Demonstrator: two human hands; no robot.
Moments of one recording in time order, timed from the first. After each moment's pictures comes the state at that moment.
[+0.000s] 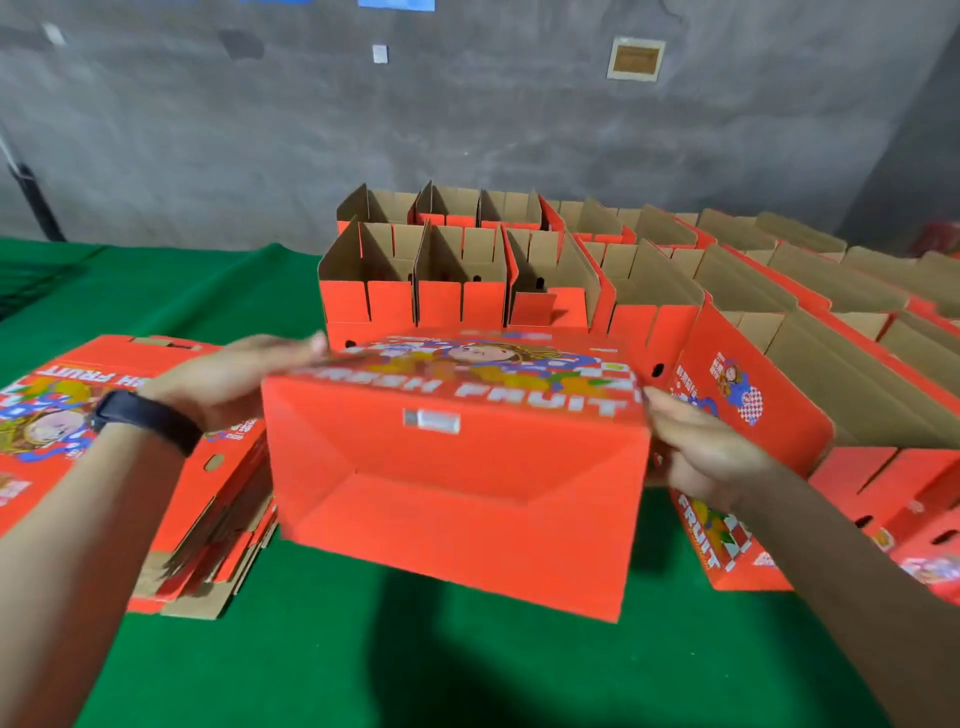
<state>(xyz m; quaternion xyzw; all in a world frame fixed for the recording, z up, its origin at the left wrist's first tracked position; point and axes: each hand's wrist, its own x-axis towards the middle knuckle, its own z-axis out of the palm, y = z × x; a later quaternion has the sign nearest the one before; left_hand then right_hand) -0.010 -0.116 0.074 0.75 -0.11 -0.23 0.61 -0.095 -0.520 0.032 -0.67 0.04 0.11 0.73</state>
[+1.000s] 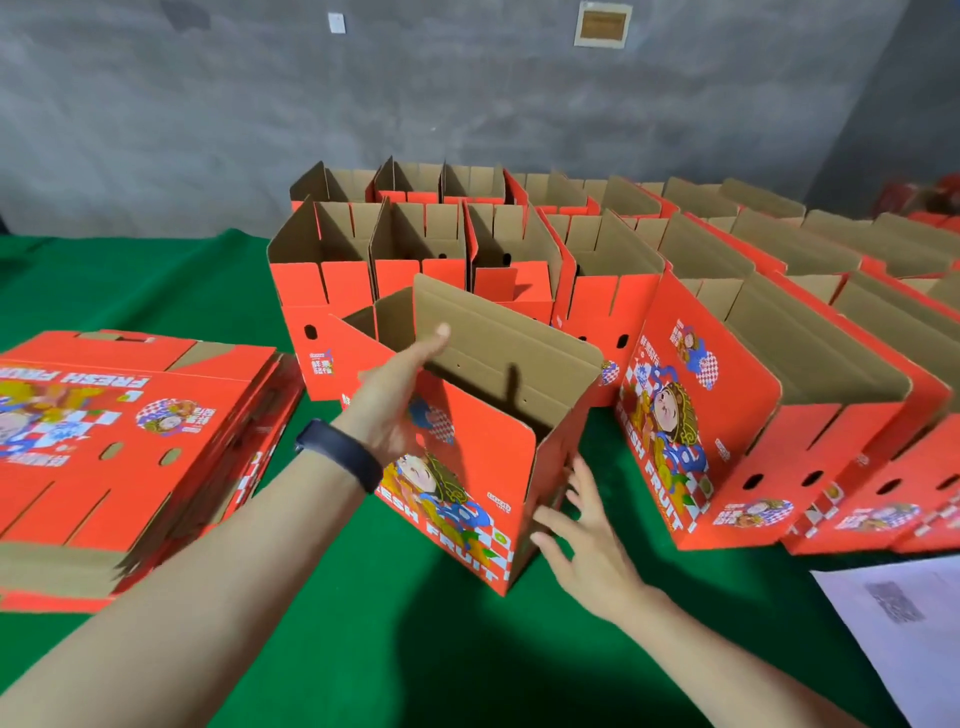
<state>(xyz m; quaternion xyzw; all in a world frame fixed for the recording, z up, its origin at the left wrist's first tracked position) -0.042 -0.288 0.041 0.61 0.10 -0.19 0.76 -0.134 -0.497 -0.137 -0.94 -0.11 -0.17 0.29</state>
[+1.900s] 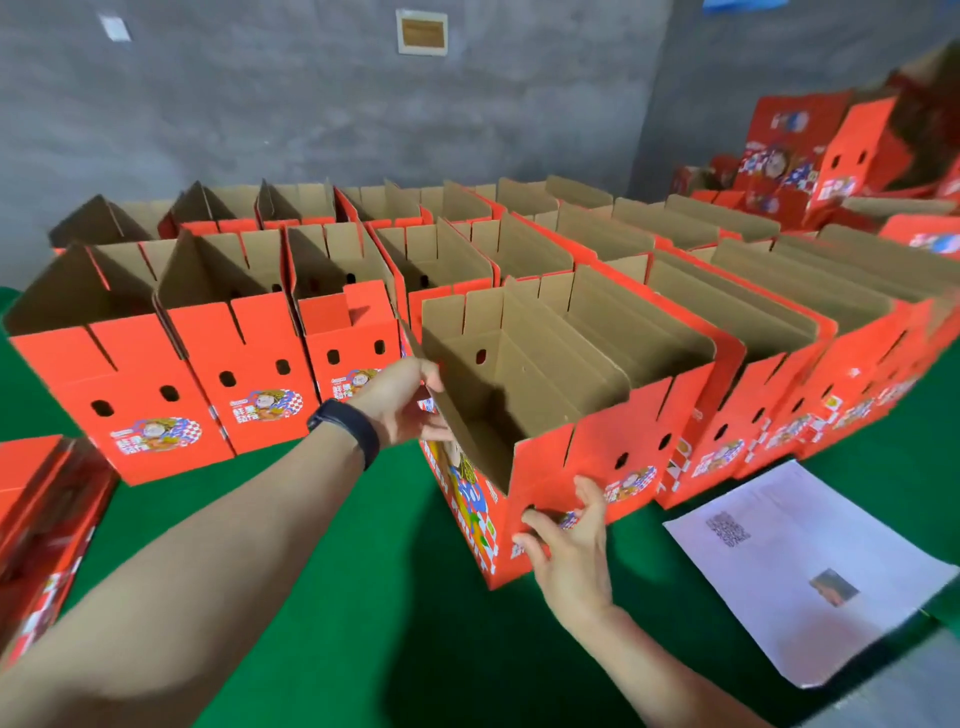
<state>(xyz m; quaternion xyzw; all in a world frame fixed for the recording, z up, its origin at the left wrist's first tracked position) -0.002 -0.446 0.032 0.64 -0.06 -0.37 0.67 -0.174 -0.575 -0.140 -0.90 0.14 -0.35 0.21</state>
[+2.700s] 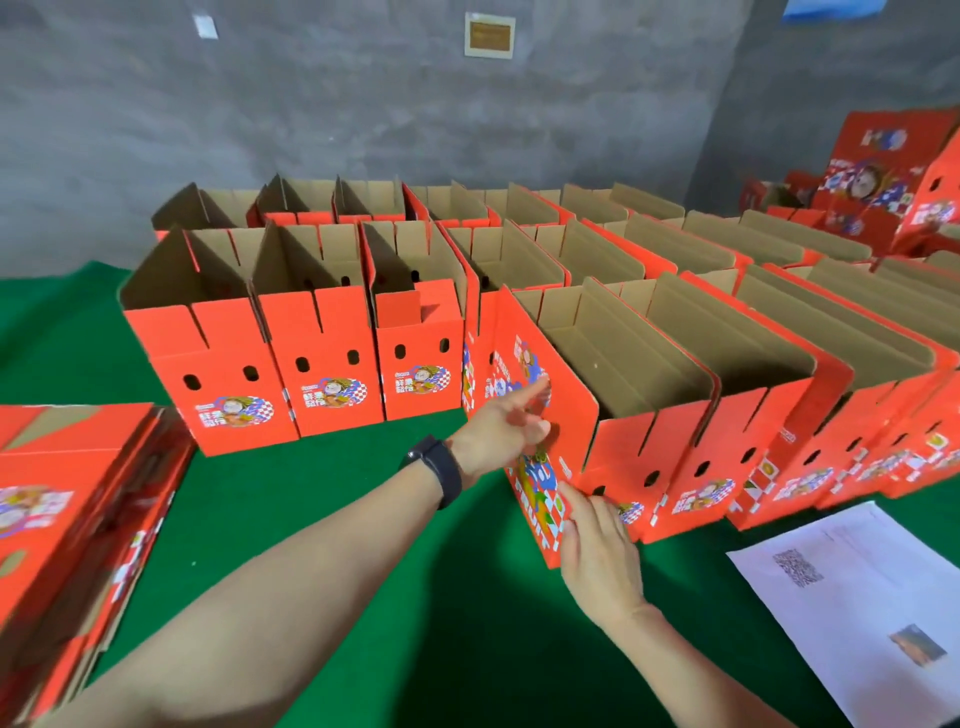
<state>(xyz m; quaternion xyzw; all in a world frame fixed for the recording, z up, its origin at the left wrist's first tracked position) -0.034 -0.438 0.009 0.74 -0.26 -0.26 0.56 -0.148 -0.552 -0.126 -0.93 0.10 -0.32 0.16</state>
